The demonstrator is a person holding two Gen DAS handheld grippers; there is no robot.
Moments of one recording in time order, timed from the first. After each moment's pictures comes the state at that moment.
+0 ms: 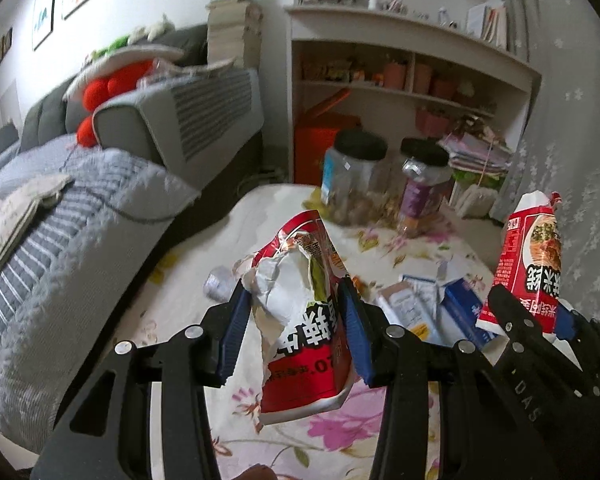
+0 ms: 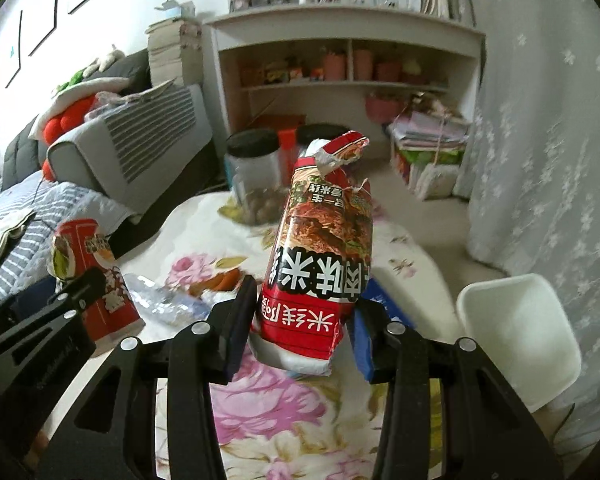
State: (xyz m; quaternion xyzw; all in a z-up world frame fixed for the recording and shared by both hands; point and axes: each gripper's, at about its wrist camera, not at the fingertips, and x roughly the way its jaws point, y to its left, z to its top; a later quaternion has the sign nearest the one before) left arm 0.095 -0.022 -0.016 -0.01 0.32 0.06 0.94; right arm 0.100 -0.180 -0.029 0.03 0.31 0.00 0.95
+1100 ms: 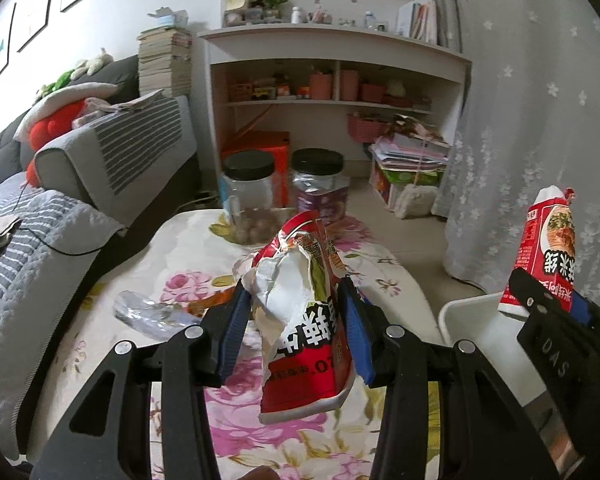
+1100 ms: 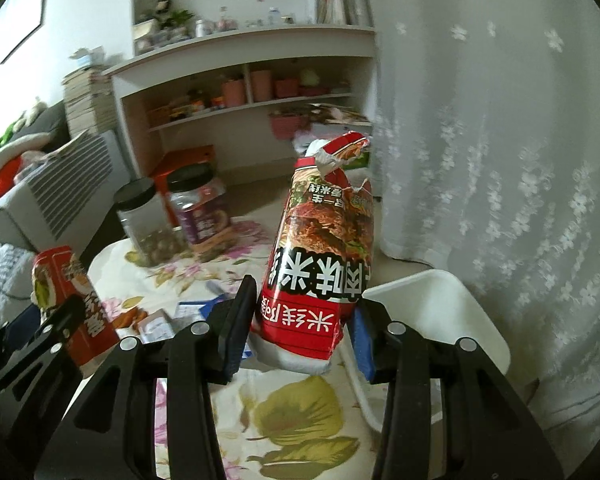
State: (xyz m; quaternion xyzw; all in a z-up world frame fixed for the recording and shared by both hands) left arm 0.091 -0.138 -0.005 0.01 0.30 -0.03 0.95; right arm 0.073 -0.310 -0.009 0.08 0.29 -0.14 0.94
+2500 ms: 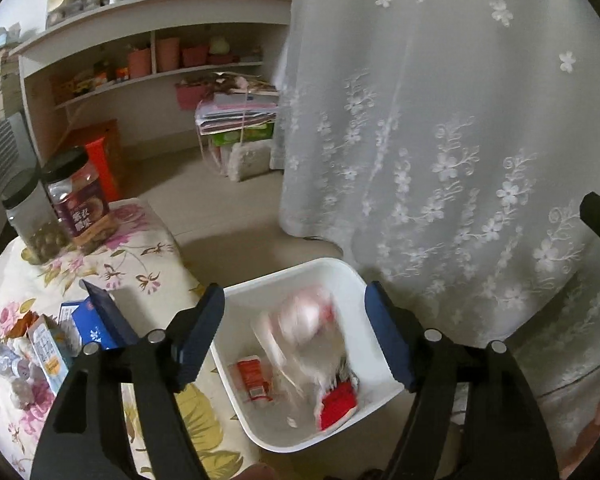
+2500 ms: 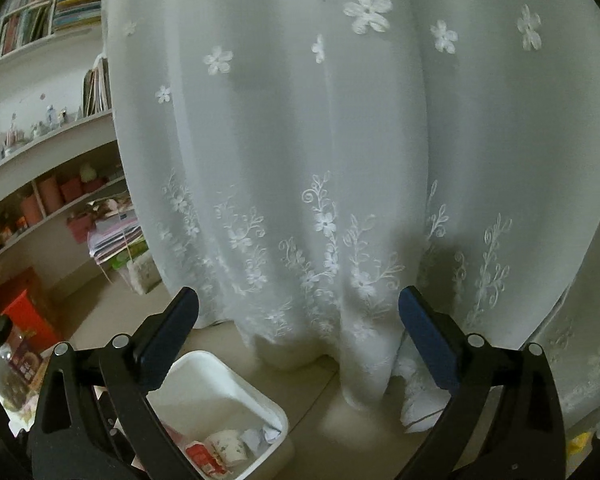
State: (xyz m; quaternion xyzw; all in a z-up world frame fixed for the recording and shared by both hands) left arm 0.094 -0.379 -0.020 0.06 0.36 -0.27 0.89; right arm -0.038 -0.510 0.034 0.16 0.17 -0.46 0.86
